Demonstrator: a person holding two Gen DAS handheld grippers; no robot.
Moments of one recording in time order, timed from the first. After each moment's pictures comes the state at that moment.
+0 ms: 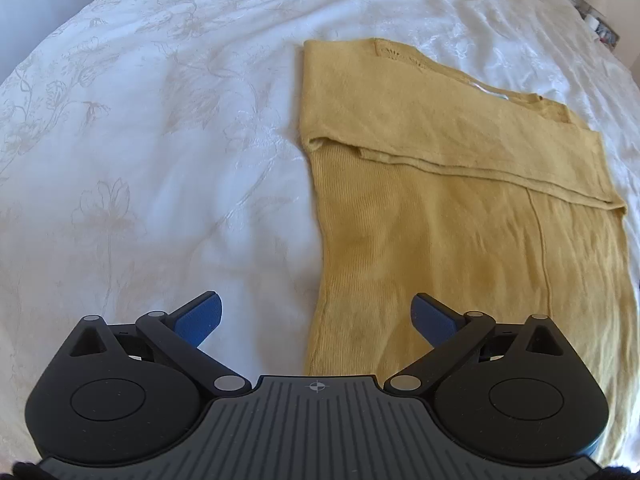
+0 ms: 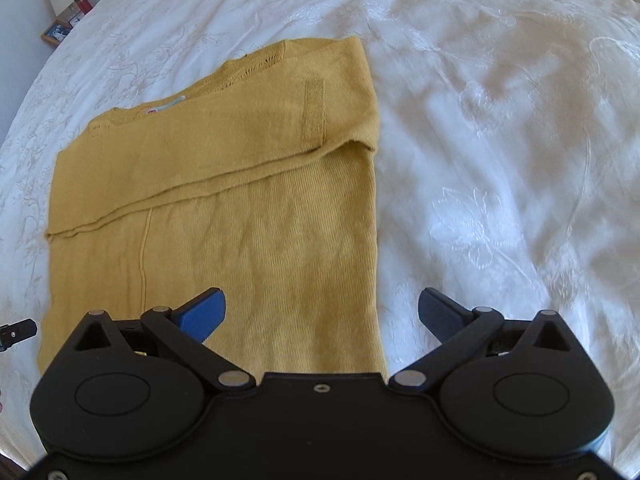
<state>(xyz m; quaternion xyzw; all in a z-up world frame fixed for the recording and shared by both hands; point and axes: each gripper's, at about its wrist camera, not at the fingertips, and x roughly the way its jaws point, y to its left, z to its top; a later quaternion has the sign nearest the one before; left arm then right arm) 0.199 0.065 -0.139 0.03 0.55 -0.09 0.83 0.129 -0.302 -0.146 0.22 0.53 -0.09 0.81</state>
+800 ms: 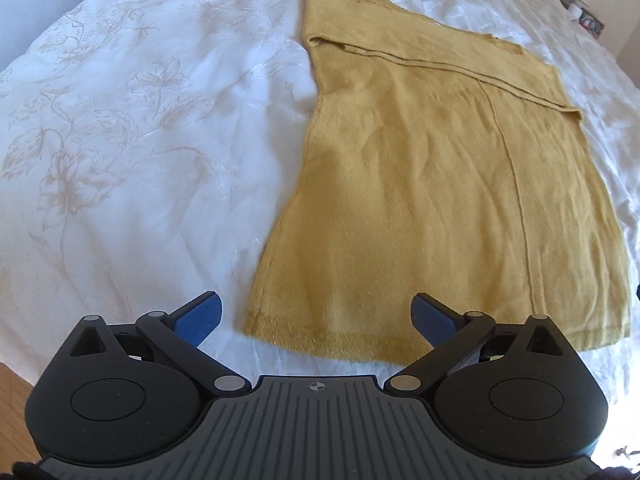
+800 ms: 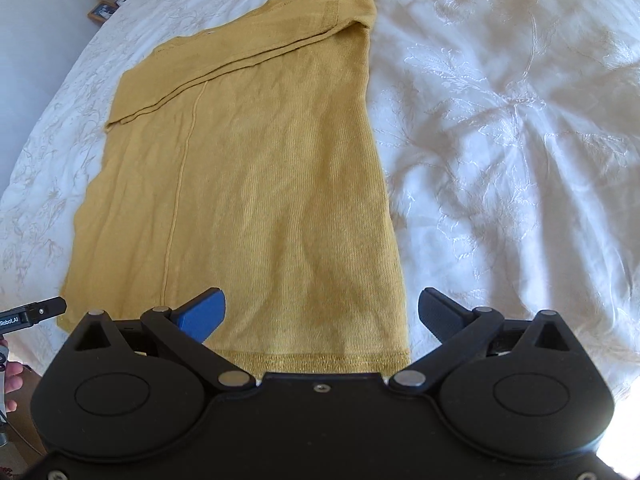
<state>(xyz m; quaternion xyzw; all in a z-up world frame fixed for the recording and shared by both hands) 0.041 0.088 -0.145 0.03 0.54 -0.09 0.84 -0.029 -0.265 -0.152 0.23 0.52 -0.03 0.82</state>
